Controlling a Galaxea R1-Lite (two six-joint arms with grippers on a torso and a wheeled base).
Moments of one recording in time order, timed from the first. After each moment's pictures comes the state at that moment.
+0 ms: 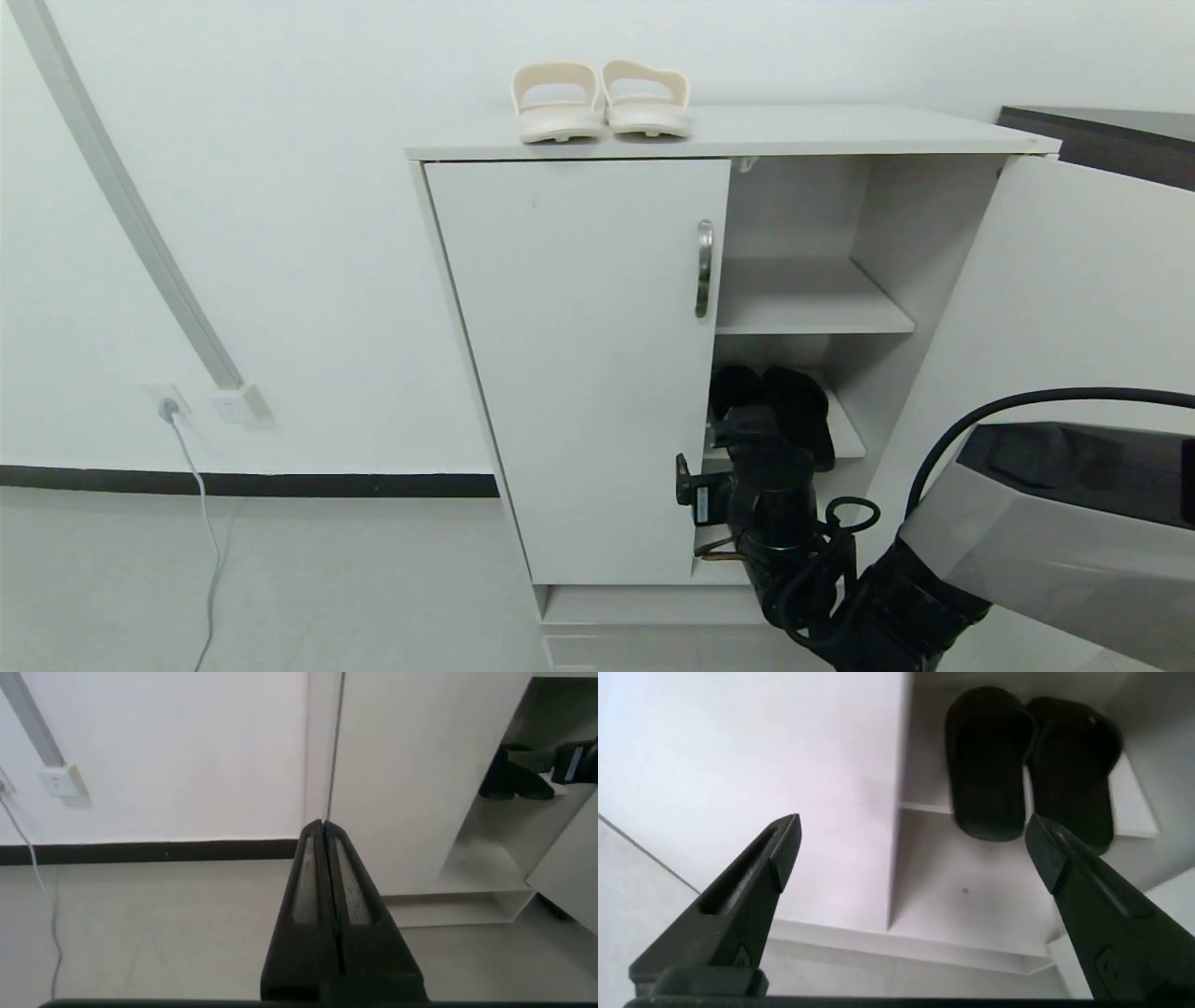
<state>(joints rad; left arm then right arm) 0.00 0.00 0.00 0.00 -0.03 -0.02 0.79 2.24 -0.86 -1.19 -0.66 0.13</state>
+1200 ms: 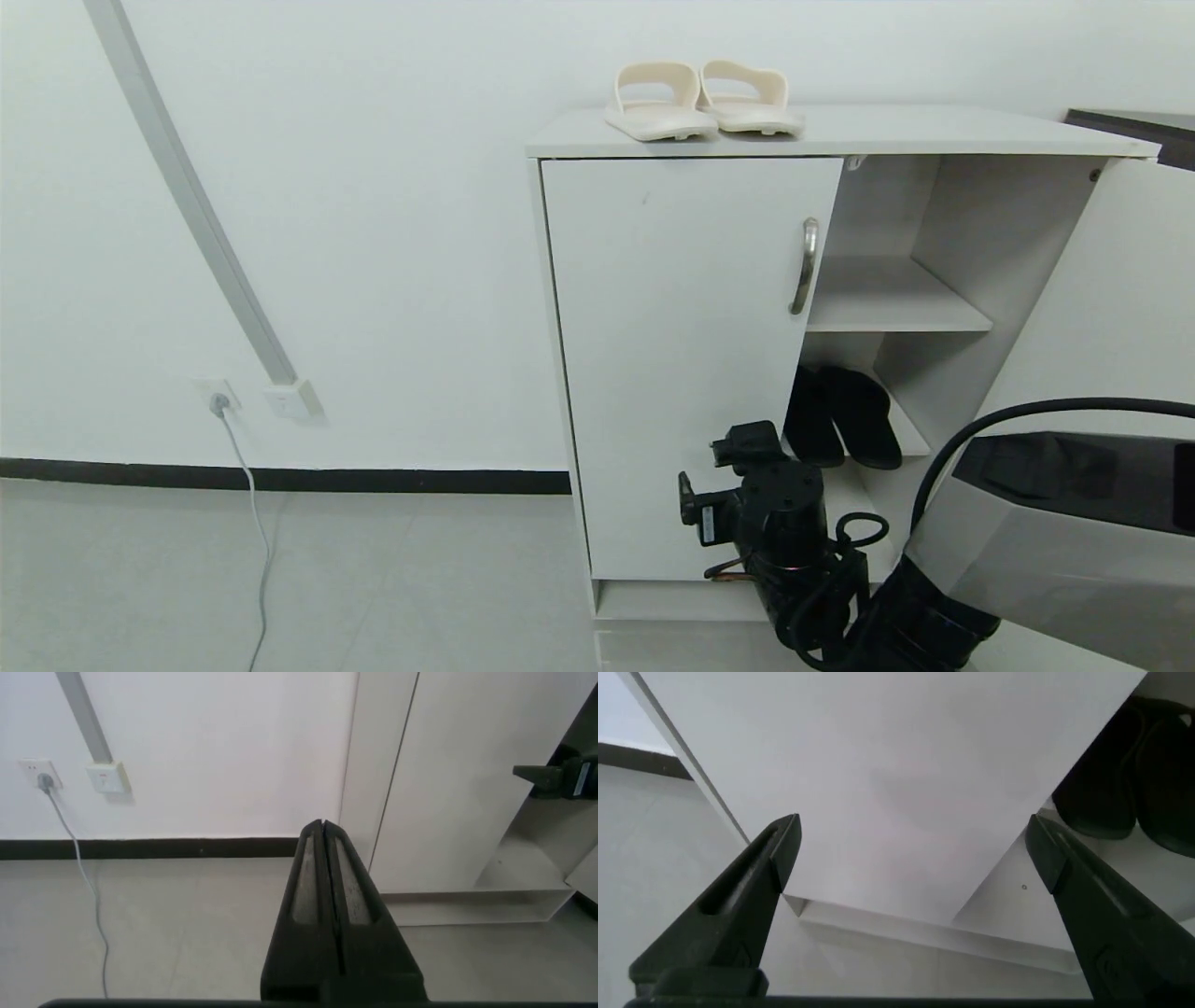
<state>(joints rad) 0.00 0.00 0.00 0.00 -0.02 -0.02 0.79 2.24 -0.79 -1.23 -0.63 0.10</state>
